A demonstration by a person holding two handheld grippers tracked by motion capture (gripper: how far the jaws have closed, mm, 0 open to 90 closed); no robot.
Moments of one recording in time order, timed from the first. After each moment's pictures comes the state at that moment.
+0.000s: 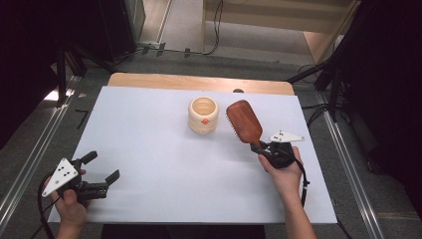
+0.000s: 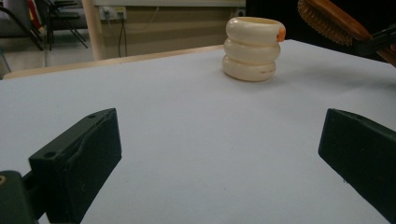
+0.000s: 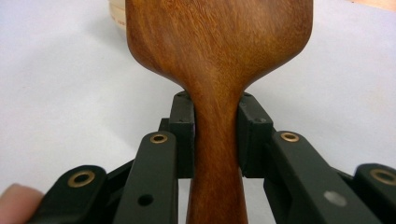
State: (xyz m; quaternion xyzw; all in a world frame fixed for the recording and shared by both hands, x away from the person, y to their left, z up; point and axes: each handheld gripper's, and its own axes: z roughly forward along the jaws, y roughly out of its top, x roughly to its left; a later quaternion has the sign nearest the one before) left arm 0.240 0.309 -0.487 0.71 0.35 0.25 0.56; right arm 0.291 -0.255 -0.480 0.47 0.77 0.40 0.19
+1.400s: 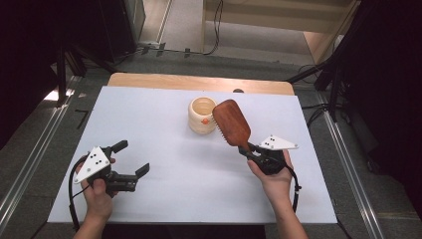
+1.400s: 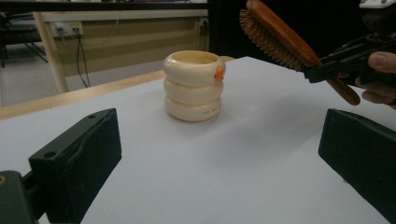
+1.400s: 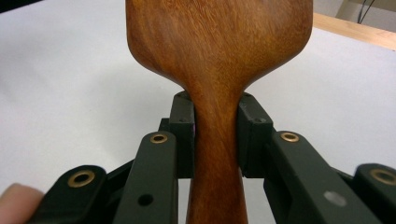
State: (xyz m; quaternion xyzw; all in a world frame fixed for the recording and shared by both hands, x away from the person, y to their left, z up) left arm 0.249 0.225 -0.444 0.73 0.29 0.22 0.58; right arm 0.272 -0.221 -0.469 0.42 0.76 0.46 0.20
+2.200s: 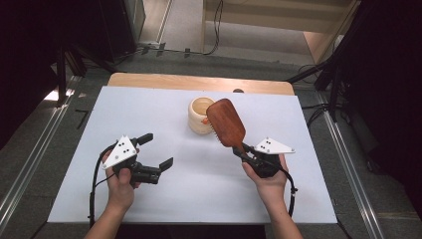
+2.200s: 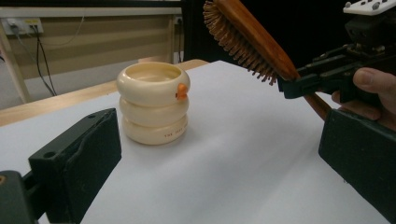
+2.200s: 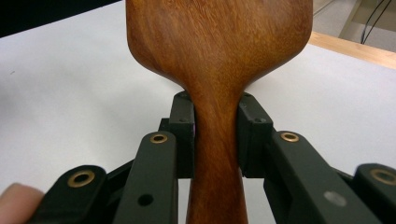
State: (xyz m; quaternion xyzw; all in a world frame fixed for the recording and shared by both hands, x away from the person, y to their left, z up) left arm 0.269 0.173 -0.435 0.74 0.27 0.18 0.59; right arm 0.263 -0.205 -0.464 0.40 0.75 0.48 0.21
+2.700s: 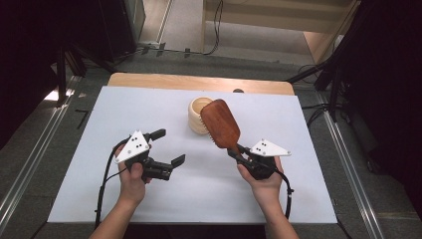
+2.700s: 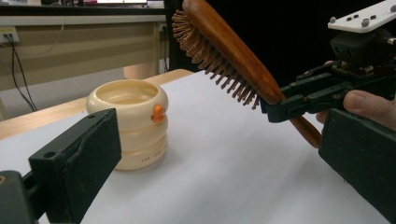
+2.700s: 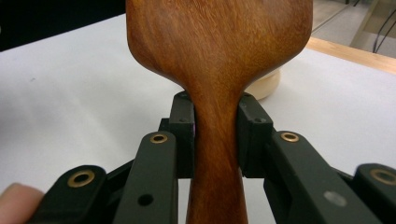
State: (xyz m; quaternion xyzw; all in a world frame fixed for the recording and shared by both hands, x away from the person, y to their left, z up) left arm 0.277 0.145 -0.427 0.74 0.24 0.16 0.60; right arm 0.259 -0.192 -0.464 0.39 0.75 0.50 0.21
